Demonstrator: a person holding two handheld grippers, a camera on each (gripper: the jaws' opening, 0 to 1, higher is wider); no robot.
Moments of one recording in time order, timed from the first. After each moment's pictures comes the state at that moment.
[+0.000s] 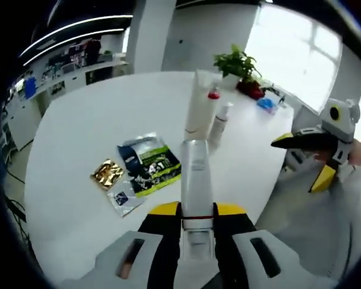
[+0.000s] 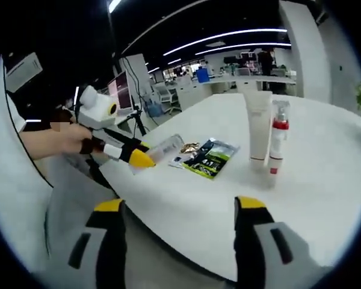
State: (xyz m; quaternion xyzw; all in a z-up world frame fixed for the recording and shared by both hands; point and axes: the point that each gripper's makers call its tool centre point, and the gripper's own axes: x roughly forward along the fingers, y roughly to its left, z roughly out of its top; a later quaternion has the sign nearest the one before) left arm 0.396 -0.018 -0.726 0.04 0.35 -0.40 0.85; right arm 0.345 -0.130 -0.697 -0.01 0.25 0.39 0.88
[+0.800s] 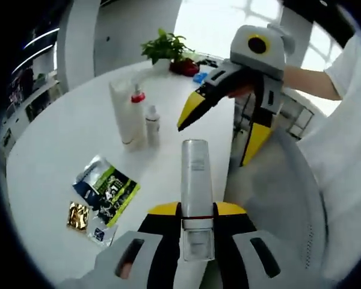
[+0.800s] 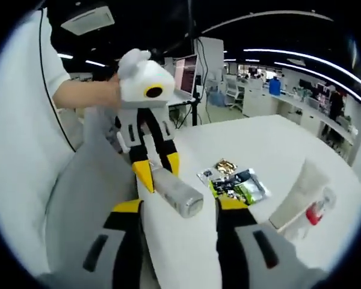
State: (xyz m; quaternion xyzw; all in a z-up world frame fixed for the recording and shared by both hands) left arm 0.360 -0.058 -0.701 0.15 0.36 -0.58 0.72; right arm 0.367 -0.091 -0.673 -0.19 0.22 0.59 0.75
